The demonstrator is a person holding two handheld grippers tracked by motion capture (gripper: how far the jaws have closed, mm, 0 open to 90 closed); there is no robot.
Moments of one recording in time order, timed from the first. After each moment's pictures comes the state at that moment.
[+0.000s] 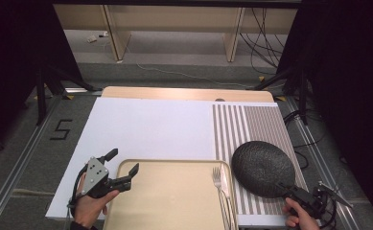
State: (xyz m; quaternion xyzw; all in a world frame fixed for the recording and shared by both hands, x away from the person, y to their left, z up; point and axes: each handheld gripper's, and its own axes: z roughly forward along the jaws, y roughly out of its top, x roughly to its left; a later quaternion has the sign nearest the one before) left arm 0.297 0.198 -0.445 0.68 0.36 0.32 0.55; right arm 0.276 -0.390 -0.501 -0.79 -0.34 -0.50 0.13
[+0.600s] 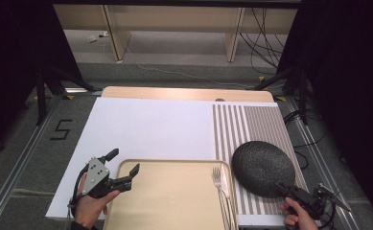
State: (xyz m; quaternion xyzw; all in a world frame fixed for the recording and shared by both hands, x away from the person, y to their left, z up) left arm 0.297 0.196 -0.446 0.68 0.36 0.32 0.55; right arm 0.275 -0.392 -0.514 -0.78 -0.31 -0.52 0.14
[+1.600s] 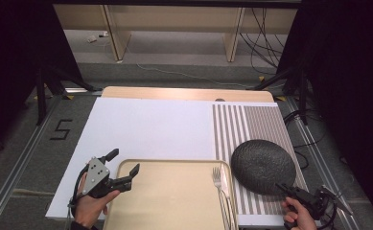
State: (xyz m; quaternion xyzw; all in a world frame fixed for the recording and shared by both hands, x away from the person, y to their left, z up) left arm 0.297 0.197 -0.446 0.68 0.36 0.32 0.55; right arm 0.274 -0.393 -0.513 -0.80 -0.27 -0.52 0.13
